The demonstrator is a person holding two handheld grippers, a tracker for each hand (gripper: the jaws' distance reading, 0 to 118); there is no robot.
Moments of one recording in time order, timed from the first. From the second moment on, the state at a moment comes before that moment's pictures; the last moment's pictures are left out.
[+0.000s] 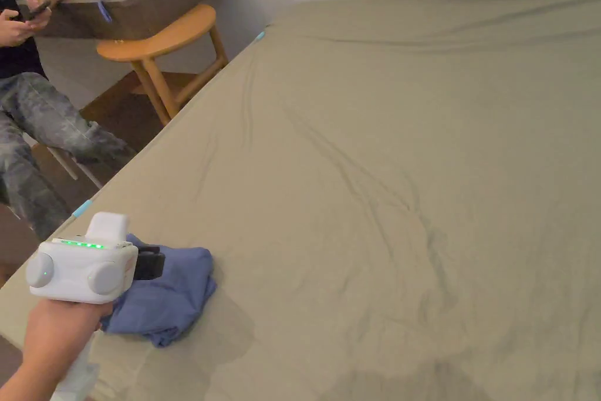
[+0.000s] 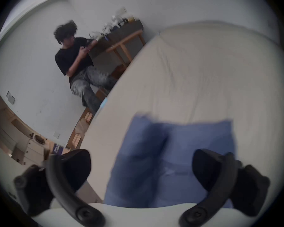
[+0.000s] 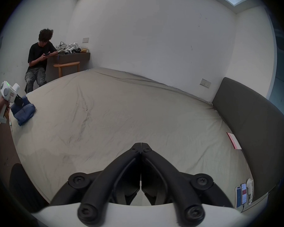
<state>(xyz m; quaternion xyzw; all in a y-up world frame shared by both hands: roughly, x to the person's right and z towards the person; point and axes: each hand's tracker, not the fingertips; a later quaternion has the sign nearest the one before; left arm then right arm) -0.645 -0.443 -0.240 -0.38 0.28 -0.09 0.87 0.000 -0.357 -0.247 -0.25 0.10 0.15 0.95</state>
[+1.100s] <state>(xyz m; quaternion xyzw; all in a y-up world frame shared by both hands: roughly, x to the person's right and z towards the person) -0.159 -0.232 -0.131 0.04 0.08 -0.10 0.99 0.103 -0.232 -0.144 -0.02 0.06 0.14 0.99</state>
